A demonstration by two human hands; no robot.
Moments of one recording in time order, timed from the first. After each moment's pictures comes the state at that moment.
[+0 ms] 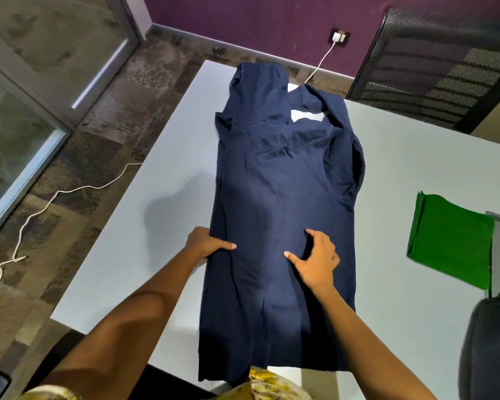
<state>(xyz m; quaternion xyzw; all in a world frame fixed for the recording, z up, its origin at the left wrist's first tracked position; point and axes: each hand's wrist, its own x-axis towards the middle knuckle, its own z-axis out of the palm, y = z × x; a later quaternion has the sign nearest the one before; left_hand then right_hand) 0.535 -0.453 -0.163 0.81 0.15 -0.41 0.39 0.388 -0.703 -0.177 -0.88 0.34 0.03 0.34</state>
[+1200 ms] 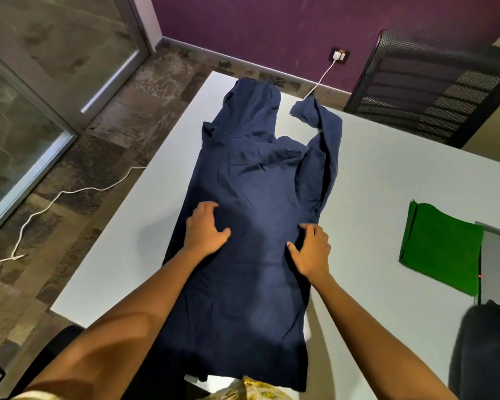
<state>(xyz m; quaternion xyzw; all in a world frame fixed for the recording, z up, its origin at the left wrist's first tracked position) 0.521 -0.465 -0.119 0.94 -0.07 -0.14 0.29 0.404 -0.714 -0.155 -0.92 0.26 0.06 0.29</state>
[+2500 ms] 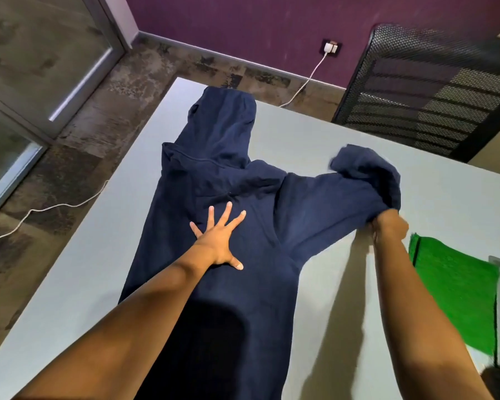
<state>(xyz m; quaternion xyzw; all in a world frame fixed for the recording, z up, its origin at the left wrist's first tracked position) 0.619 -0.599 -0.156 0.89 -0.19 -0.40 0.05 0.544 -0.976 -0.177 -0.52 0.70 -0.16 0.46</state>
